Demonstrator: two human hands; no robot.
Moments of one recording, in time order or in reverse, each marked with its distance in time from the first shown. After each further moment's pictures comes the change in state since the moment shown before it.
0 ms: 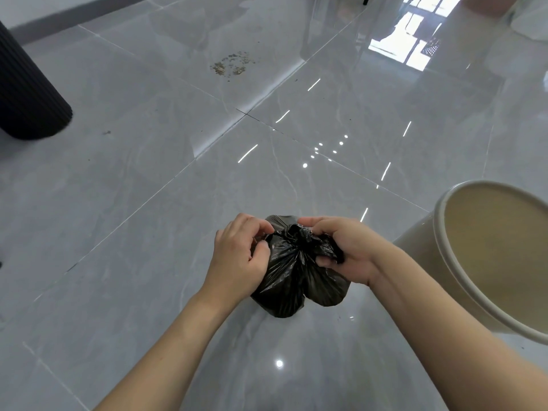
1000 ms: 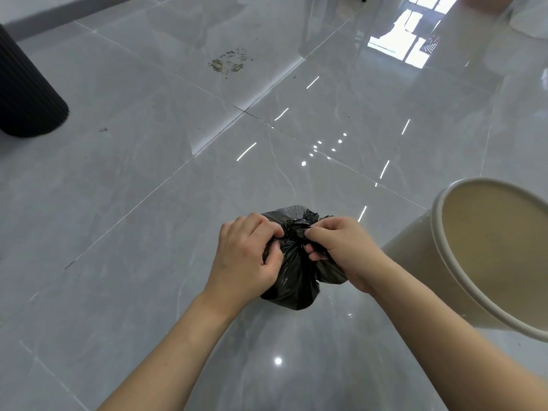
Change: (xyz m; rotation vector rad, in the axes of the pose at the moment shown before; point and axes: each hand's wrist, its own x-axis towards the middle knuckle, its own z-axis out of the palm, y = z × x) left_hand -0.003 0.001 0.011 0.256 0.080 0.248; right_hand -0.011 0.012 0.003 -0.336 0.179 -0.226
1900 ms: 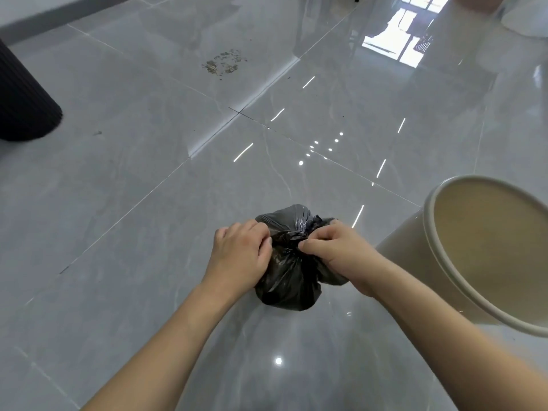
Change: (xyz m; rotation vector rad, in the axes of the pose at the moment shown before) left_hand 0.010 -0.013 0.012 0.186 -0.266 -0.142; right_hand -0.002 0.011 -0.013 -0.212 -0.080 -0.046
